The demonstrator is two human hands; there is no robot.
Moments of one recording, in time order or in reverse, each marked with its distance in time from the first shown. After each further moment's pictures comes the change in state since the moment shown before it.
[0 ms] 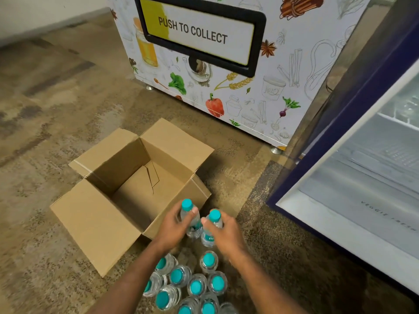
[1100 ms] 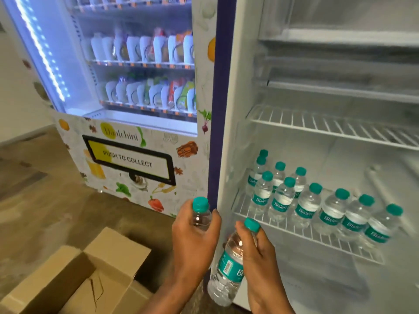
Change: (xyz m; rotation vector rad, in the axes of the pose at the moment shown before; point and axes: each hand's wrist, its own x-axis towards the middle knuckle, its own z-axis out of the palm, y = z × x) left_hand -0.099 0.428 0.132 -0.170 0.277 0.681; right_hand -0.176 -0.216 -0.297 0.678 0.471 -0.219
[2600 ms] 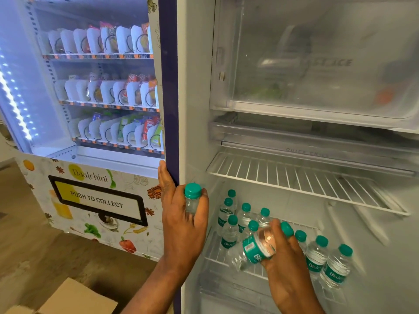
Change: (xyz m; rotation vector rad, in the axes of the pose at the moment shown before) left_hand 0.098 0.092 0.074 -0.007 0.067 0.395; right_hand 0.067 -0.123 -0.085 0.338 0.220 -0.035
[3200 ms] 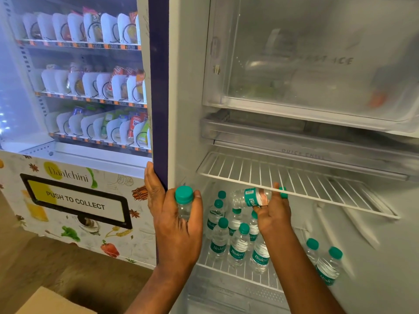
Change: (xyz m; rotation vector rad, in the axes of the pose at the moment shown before) left_hand -0.005 -0.012 0.018 -0.016 0.099 -0.003; right_hand 0.127 -0.033 0.043 0.282 0.112 -0.045
